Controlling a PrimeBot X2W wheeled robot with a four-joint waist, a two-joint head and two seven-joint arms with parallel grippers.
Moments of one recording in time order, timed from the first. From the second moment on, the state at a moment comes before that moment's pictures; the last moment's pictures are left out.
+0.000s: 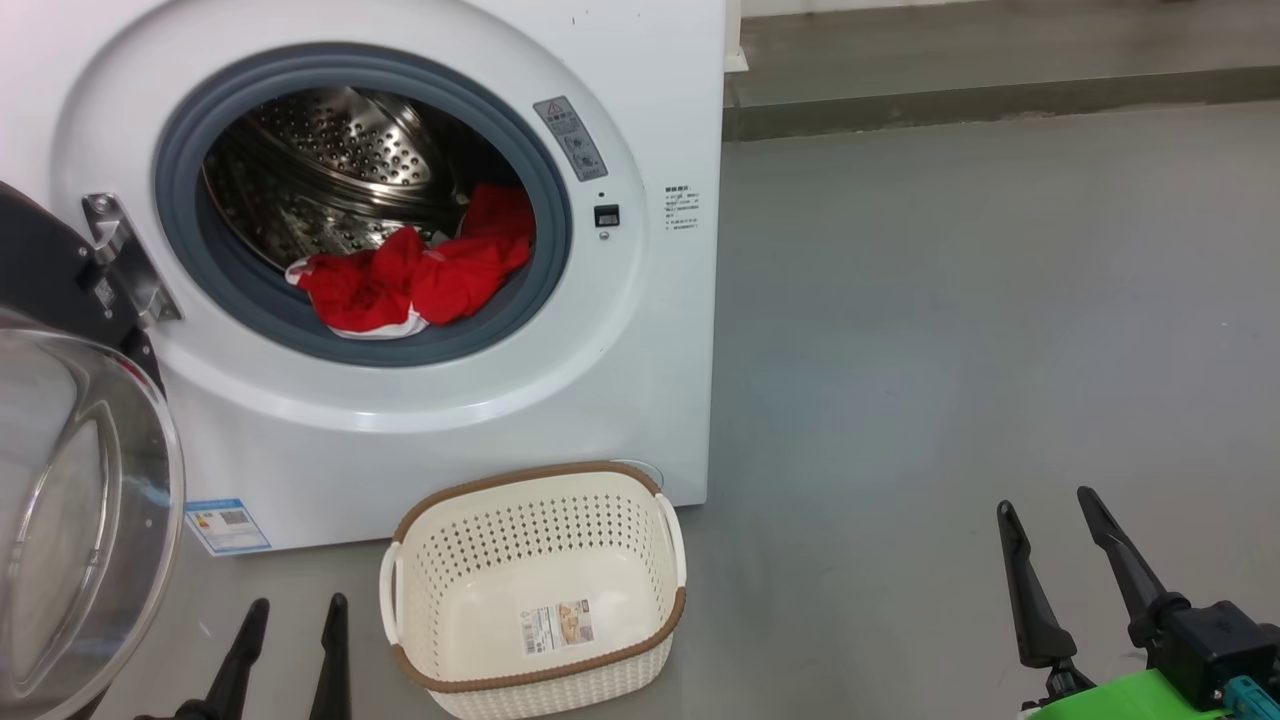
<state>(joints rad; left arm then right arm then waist) 0.08 0.15 -0.02 0.13 -0.34 -0.03 -0.24 0.10 -0.04 -0.08 0.07 0.16 0.12 -0.26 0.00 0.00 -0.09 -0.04</state>
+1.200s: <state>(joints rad) 0.08 0.14 -0.05 0.07 -0.33 0.02 -0.24 0.10 -0.04 -0.05 0.09 0.17 0.12 -0.26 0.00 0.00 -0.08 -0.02</state>
